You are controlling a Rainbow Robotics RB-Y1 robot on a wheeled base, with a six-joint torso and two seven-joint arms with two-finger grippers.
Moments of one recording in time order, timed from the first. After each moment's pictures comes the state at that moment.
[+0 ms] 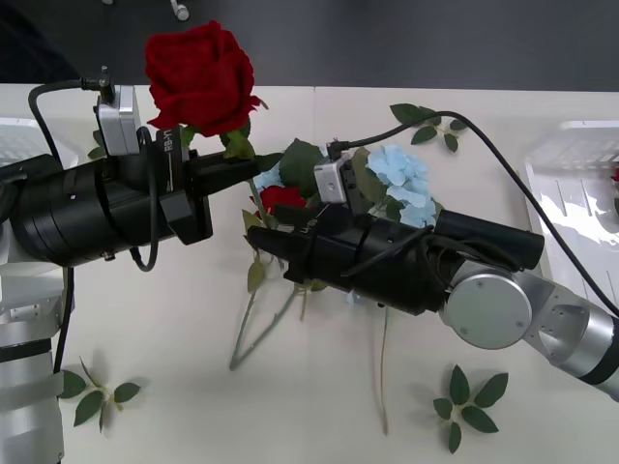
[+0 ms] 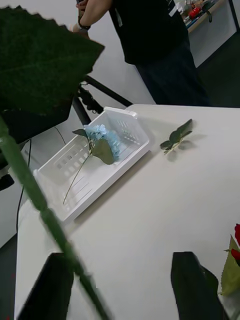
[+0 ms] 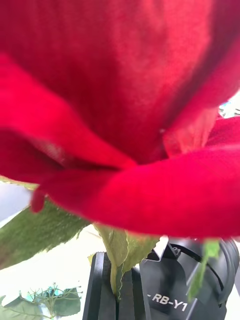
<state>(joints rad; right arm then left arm) -0.44 -0.71 0.84 -1.93 -1.48 0.16 1.99 -0.22 0.10 0.29 -1.89 1.75 1.44 -2.66</state>
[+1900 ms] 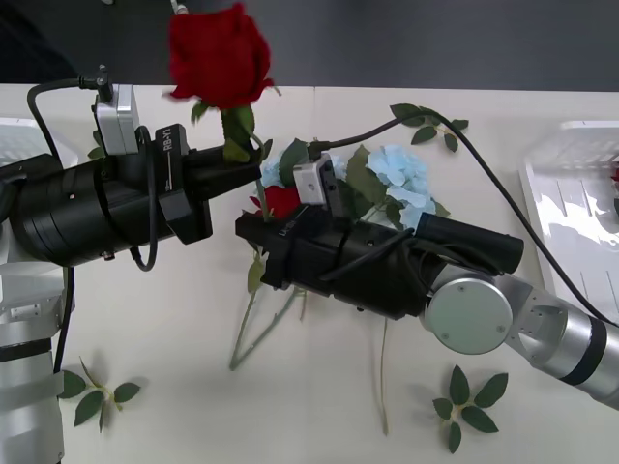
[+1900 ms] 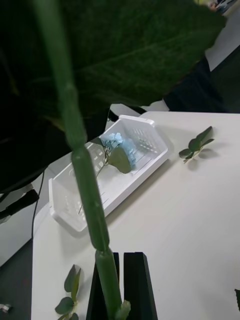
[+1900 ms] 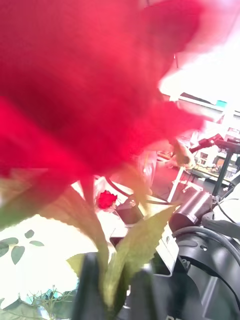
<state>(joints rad) -0.48 -0.67 0.89 -1.92 -1.50 0.12 1.99 -0.22 0.10 0.29 -1.89 1.76 1.43 -2.66</state>
